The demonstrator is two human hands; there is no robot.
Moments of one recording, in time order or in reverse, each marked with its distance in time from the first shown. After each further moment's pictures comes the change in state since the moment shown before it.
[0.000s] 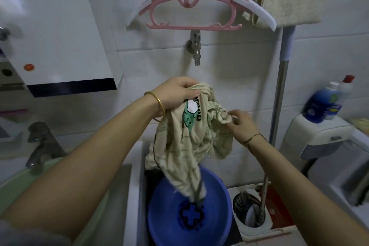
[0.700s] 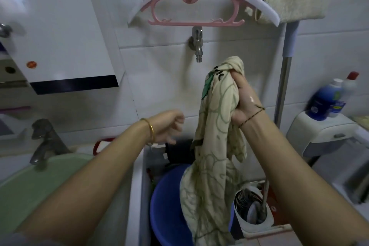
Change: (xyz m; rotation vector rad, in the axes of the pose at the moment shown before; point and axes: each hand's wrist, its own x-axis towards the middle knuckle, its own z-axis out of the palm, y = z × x) left_hand -0.013 -0.079 0.010 -0.261 -0.141 -0.592; right_hand -0.012 -0.097 -0.024 1.543 -0.222 0.142
